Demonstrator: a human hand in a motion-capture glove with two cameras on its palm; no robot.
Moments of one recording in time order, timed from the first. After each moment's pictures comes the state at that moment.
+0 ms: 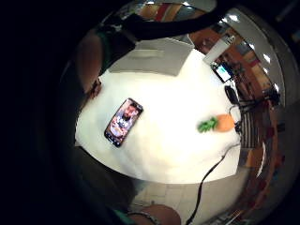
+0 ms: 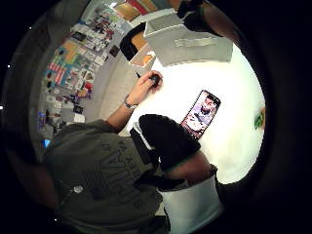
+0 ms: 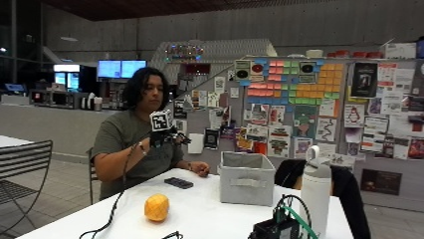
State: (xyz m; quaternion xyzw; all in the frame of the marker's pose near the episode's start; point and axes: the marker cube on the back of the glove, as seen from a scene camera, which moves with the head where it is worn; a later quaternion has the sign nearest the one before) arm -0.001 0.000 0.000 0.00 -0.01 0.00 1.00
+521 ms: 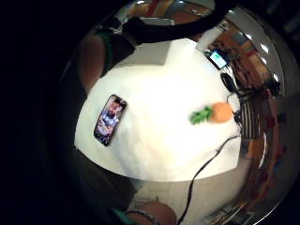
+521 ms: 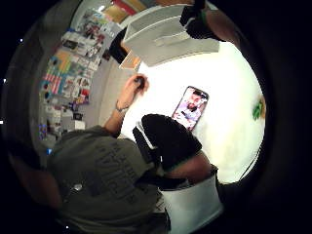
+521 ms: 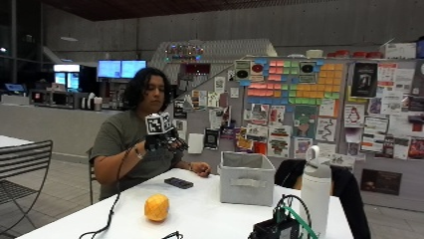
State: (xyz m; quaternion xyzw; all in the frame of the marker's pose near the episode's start) arm 0.065 0.000 0.003 -0.01 -0.01 0.08 1.00
